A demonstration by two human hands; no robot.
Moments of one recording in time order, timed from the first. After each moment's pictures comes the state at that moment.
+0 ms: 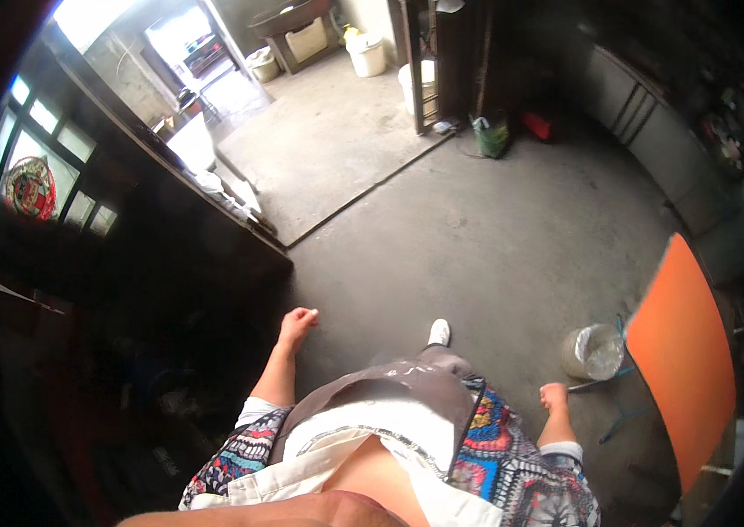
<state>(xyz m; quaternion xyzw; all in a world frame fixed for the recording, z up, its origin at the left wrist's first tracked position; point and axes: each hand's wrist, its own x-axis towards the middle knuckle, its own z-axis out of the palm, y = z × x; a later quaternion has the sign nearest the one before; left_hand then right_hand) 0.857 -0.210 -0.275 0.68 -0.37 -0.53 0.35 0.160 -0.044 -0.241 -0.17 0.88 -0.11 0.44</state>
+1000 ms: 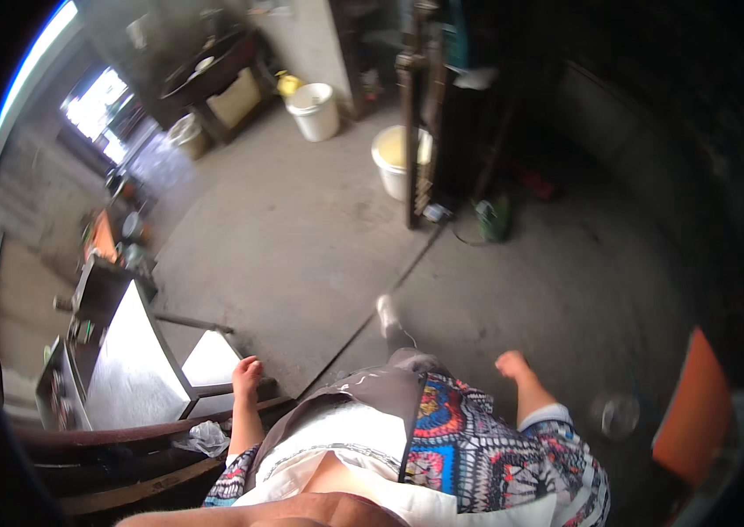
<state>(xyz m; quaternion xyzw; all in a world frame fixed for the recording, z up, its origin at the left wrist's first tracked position) 1.118 -0.864 -0.302 0.69 -0.30 -0.50 0.42 0.399 -0.766 -0.304 -0.39 0.78 -0.08 0.49</state>
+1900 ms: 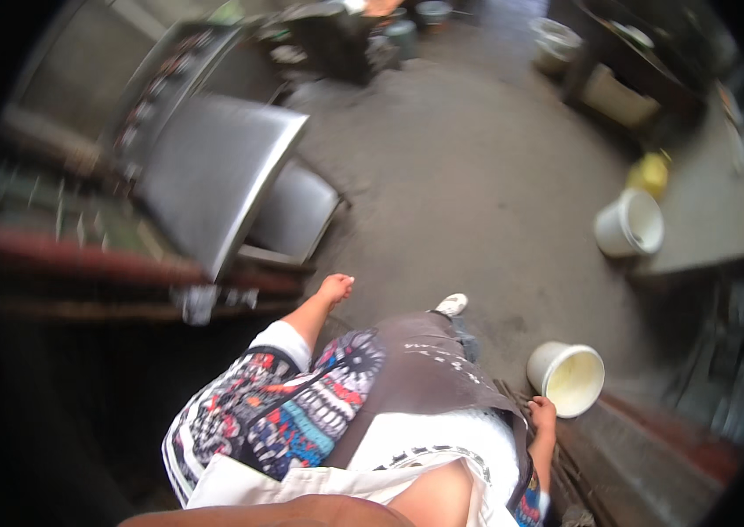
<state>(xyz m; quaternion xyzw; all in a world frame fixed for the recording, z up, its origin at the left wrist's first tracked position) 1.199 -1.216 -0.359 0.83 0.08 -0.43 0.34 0.648 -1.621 -0.256 -0.65 0.54 0.11 0.52</state>
